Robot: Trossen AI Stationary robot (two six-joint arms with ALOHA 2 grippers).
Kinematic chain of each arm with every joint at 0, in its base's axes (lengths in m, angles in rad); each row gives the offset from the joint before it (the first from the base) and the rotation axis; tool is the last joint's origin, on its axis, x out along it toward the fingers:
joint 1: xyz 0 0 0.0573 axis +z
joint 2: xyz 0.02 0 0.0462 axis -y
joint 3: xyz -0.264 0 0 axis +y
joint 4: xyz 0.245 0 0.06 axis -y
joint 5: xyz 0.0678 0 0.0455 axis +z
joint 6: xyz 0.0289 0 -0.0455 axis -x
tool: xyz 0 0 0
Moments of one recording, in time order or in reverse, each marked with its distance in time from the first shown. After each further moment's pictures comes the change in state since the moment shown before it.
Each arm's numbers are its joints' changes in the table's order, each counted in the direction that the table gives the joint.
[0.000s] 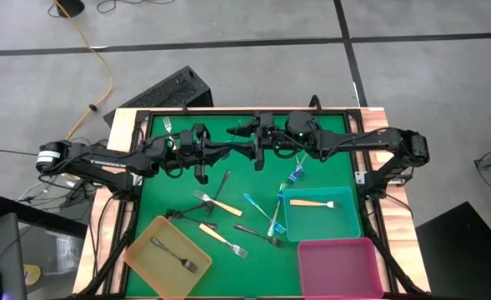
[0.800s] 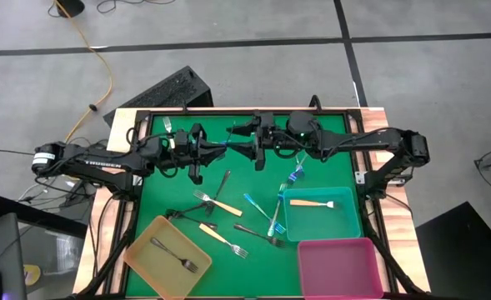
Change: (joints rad) left arm 0.008 0.071 0.030 -0.047 -0.034 0.002; right arm 0.000 0.001 0.000 0.027 0.006 0.001
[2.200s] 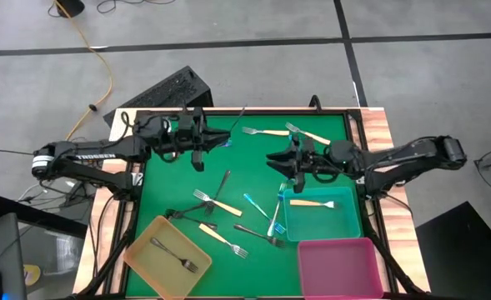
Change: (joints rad) left arm 0.094 0.001 -0.250 -0.347 -0.119 -0.056; right arm 0.157 0.398 0.507 0.081 -0.240 -0.038
